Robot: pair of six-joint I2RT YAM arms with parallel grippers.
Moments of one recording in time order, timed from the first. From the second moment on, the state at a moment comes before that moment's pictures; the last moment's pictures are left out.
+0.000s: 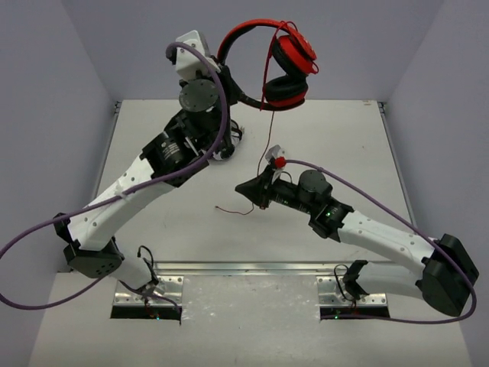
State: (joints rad) left arm -0.96 1.46 1.89 -0.19 -1.05 -0.26; right arm 0.81 1.16 0.64 0.52 -0.30 0.28
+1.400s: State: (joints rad) left arm -0.39 1.41 1.72 -0.57 -0.32 -1.03; right arm 0.92 1.46 1.06 0.00 -0.07 0.06
